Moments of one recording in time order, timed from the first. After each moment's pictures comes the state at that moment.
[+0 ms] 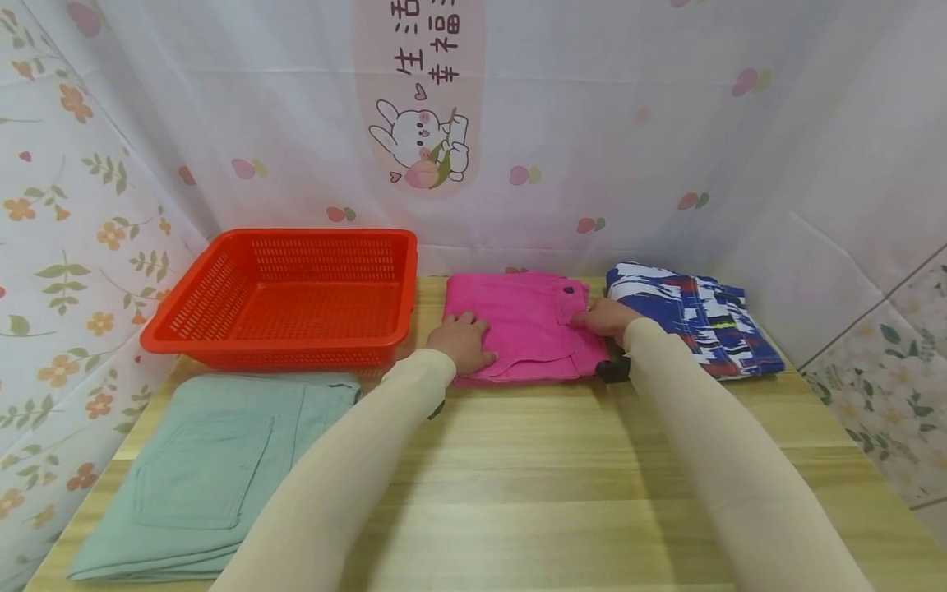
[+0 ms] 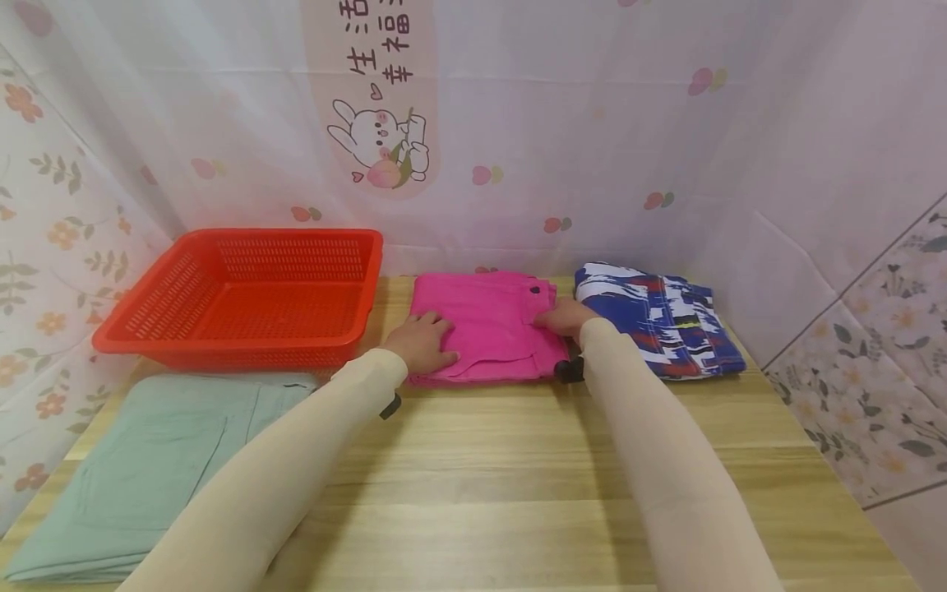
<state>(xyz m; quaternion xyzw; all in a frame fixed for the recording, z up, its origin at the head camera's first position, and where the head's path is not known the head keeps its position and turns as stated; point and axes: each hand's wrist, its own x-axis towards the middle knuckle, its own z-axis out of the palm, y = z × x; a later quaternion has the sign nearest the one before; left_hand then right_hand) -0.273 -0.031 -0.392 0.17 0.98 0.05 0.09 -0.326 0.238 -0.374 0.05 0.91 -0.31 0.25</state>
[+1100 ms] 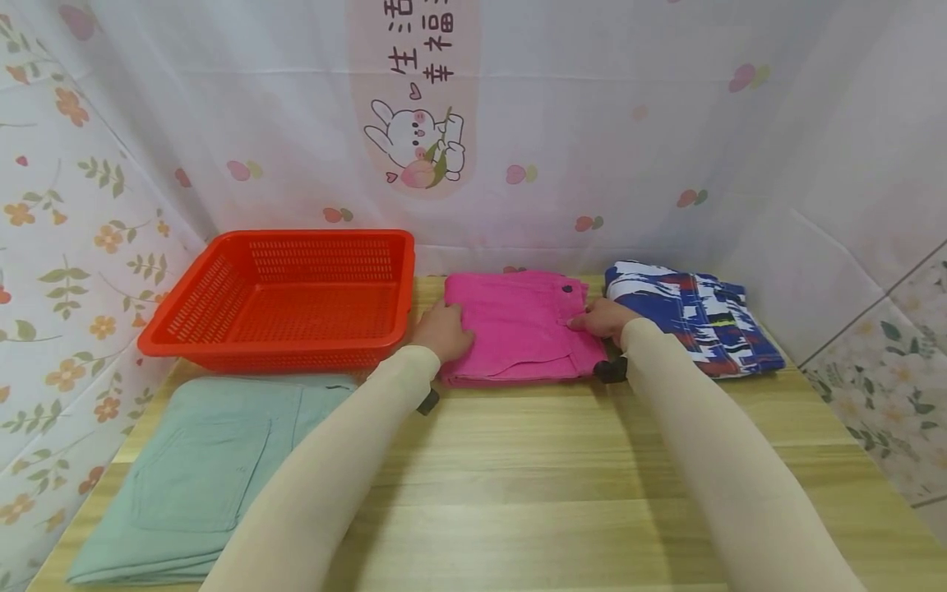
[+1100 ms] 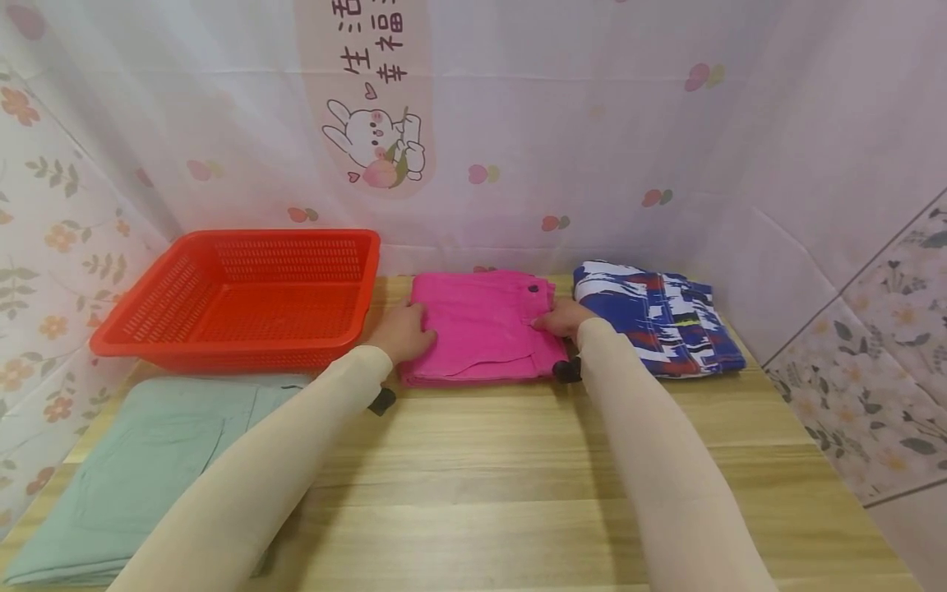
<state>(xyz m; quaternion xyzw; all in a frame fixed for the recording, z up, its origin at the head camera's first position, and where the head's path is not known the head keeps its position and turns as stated) -0.279 -0.049 -0.384 0.07 0.98 0.19 0.04 -0.329 0.240 -0.383 0.03 0.92 -0.31 0.25</state>
